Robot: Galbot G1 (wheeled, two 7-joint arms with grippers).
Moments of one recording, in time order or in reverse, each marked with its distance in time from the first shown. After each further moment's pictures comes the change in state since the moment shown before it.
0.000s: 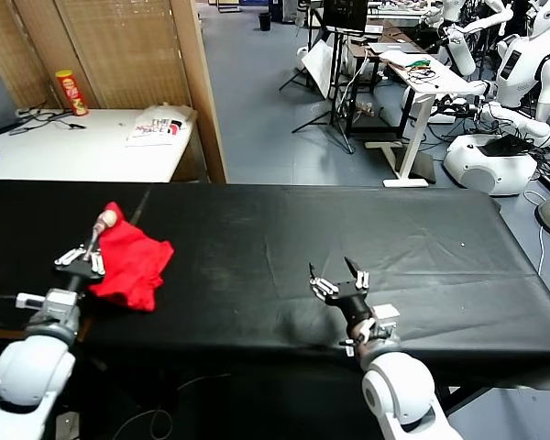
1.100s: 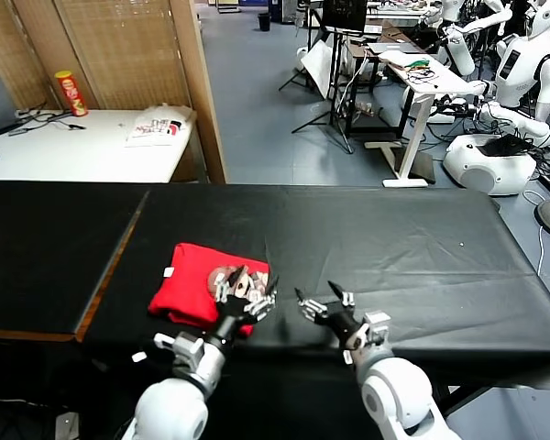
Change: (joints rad) left arm -0.005 -0.352 0.443 -0.087 -0.110 -0.121 0.120; right arm 0.021 -0.037 -0.056 -0.041 0.211 -0.149 -0.011
